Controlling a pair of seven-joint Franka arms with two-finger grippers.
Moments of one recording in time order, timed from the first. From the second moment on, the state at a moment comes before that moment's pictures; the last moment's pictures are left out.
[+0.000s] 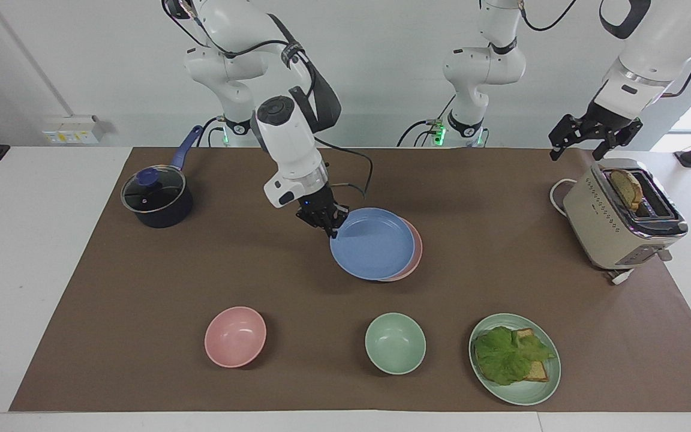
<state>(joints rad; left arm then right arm) -0.09 -0.08 0.08 -1.65 -0.02 1.55 0.02 0.17 0.26 0.32 -1.87 0.18 2.35 0.69</state>
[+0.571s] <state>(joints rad) -0.09 -0.08 0.08 -1.65 -0.02 1.55 0.02 0.24 0.36 0.32 -1.88 0.28 2.46 0.70</state>
